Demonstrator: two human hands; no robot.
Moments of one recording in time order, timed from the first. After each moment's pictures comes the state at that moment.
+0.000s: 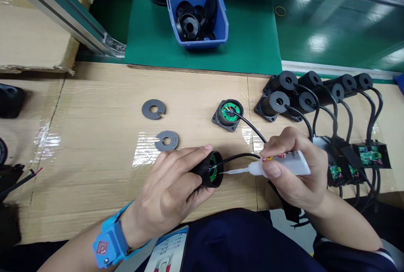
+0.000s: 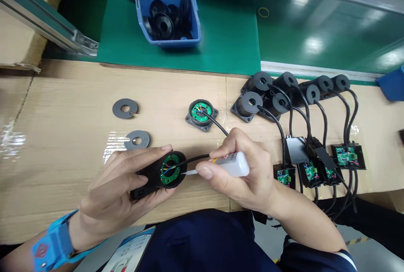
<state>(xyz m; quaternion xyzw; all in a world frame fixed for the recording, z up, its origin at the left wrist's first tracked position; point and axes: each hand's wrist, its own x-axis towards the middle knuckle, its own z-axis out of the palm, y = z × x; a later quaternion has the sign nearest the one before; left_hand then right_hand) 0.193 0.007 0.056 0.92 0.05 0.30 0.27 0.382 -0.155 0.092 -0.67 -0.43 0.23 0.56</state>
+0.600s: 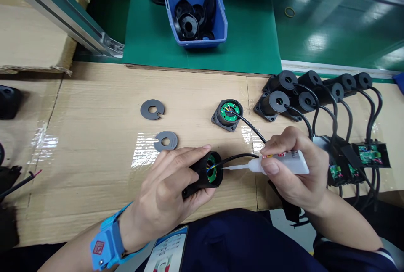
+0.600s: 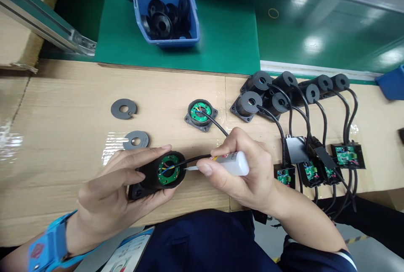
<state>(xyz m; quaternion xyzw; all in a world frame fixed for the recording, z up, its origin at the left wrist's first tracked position) 0.194 0.005 0.055 0.90 0.07 0.30 0.30 0.383 -0.154 0.092 -0.68 -0.44 0.21 0.55</state>
